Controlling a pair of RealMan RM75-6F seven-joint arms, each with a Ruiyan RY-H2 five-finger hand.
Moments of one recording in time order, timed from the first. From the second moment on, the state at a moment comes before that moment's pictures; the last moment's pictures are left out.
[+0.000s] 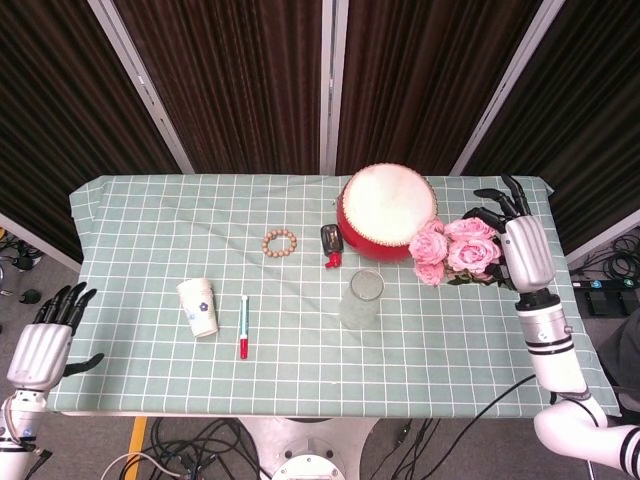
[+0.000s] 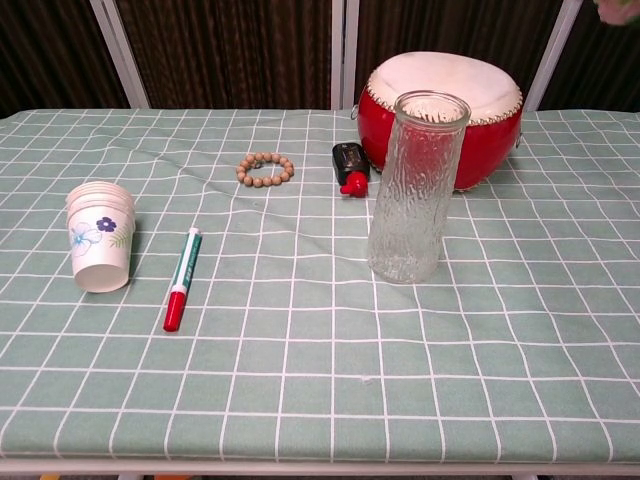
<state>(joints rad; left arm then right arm) -0.12 -1.25 -0.02 -1.43 1.53 1.46 0.00 0.51 -1.20 0.34 -1.67 -1.40 1.35 0.27</state>
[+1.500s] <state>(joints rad) -0.10 -1.21 -0.02 -1.40 1.51 1.47 -0.06 0.69 -1.67 0.56 -1.67 -1.27 1.44 0.66</state>
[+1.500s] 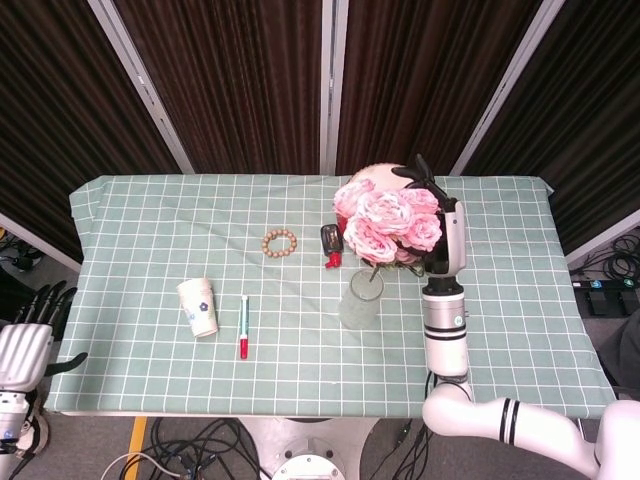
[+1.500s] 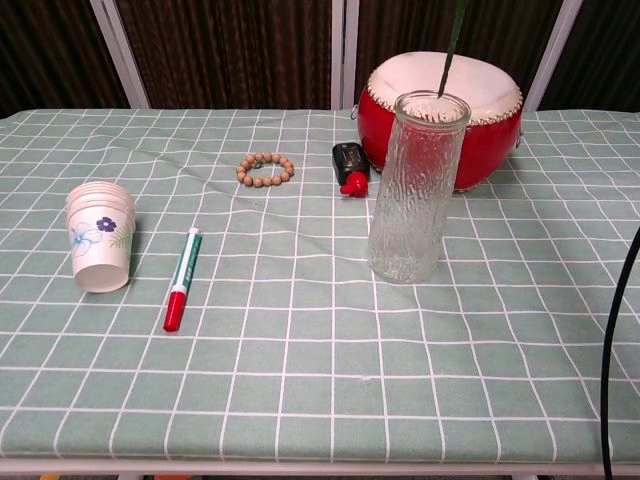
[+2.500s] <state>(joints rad) -0.09 -1.22 -0.01 -1.36 1.51 1.46 -0.08 0.65 -1.74 0.40 -1.38 -1.35 1.32 0.90</state>
